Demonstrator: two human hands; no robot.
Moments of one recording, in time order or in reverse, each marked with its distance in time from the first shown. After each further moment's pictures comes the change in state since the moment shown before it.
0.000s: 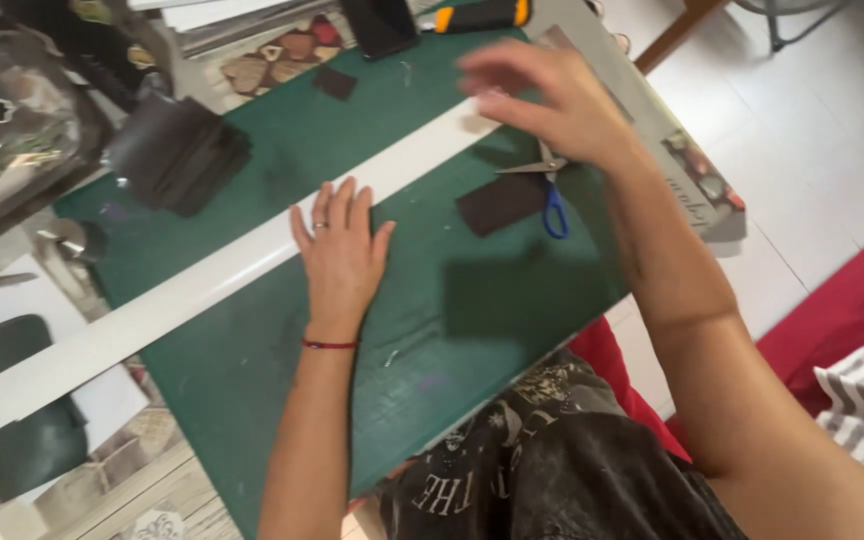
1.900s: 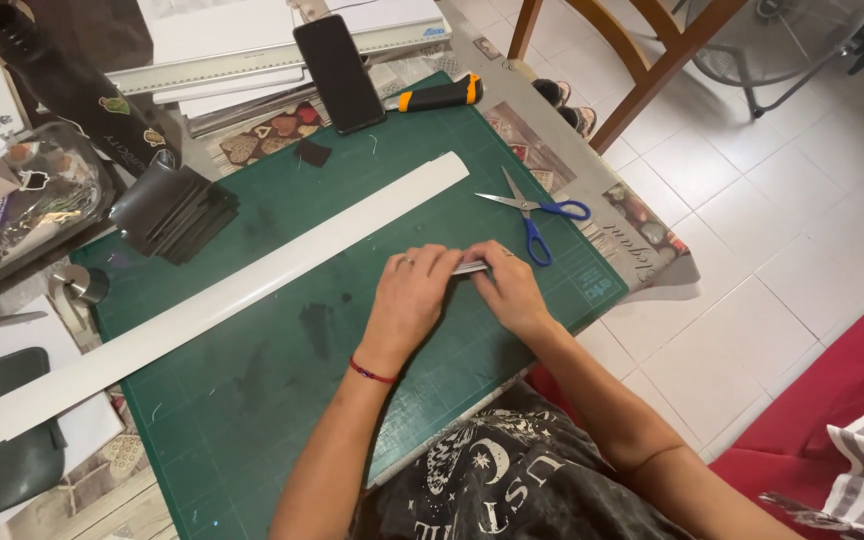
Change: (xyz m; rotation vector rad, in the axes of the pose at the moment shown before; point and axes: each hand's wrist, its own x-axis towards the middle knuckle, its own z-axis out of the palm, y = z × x) left_hand 0.026 0.129 0.008 -0.150 0.130 0.360; right_hand -0.173 0.075 0.132 0.000 0.386 0.289
